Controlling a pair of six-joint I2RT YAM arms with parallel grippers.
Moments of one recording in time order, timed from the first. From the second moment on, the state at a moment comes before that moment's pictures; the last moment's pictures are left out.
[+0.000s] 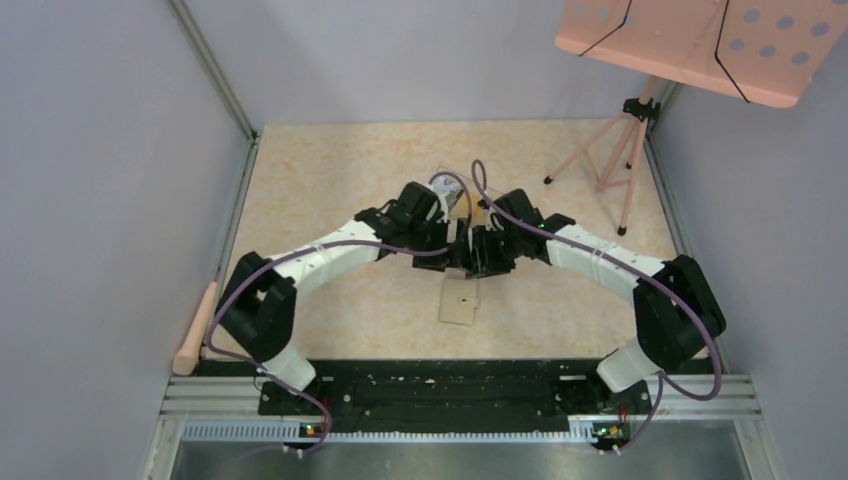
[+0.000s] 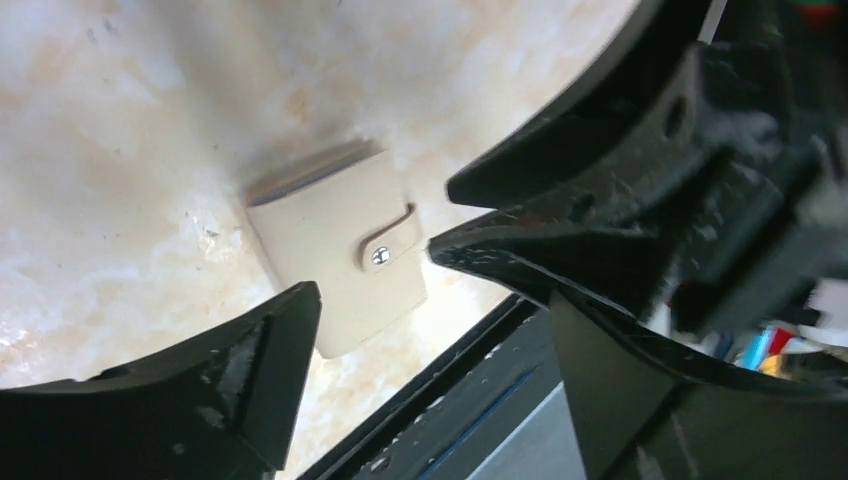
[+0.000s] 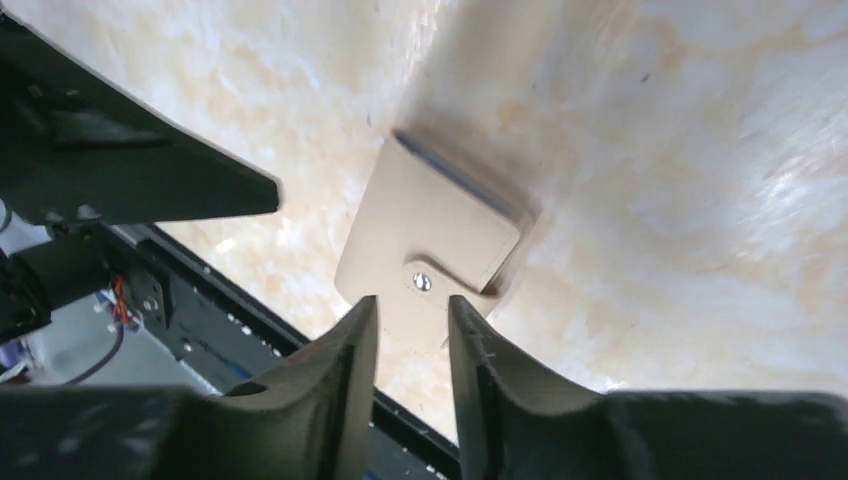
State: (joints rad) left arm -0.73 1.69 1.20 -0.46 0.36 -0.58; right arm 0.61 1.53 0.98 -0.46 -0.35 0.47
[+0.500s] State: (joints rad) left arm -0.31 1.37 0.70 0.20 0.63 -0.92; right arm 0.41 1.44 1.02 -0.37 -0.45 0.57
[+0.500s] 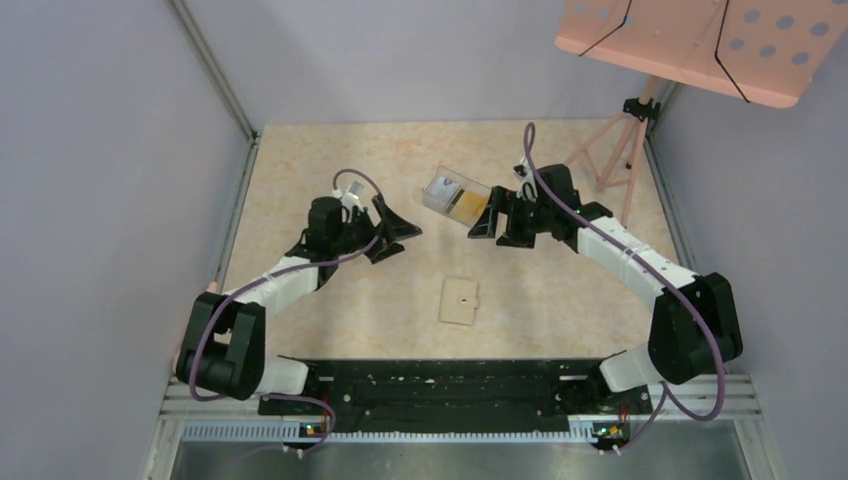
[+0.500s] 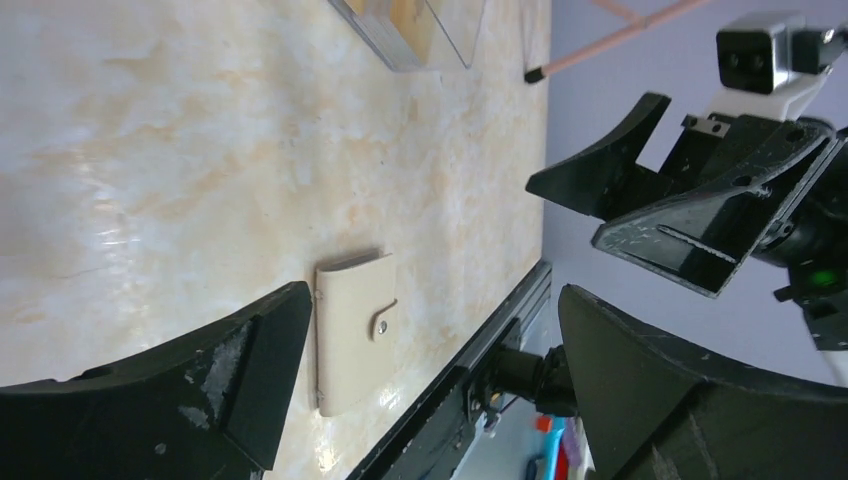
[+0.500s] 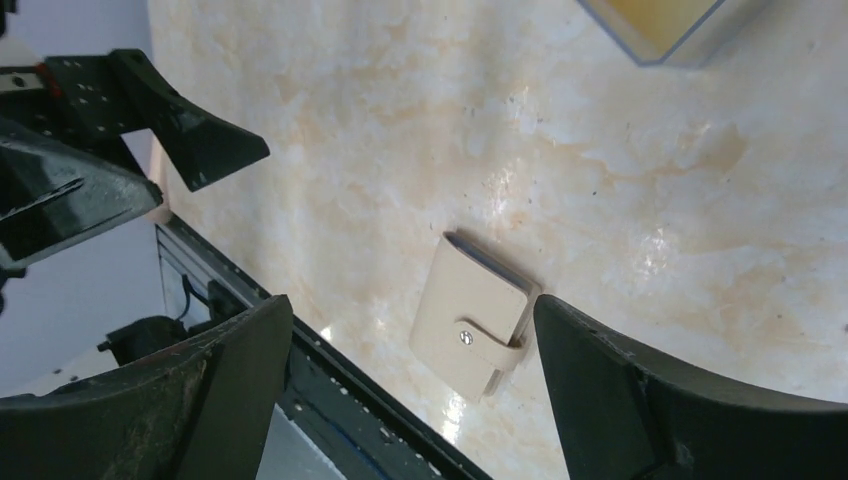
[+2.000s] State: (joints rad) left arm 0.04 1.15 0.65 0.13 0.09 -0.28; right arm 0.32 0.68 0.35 -0.02 0.56 0.27
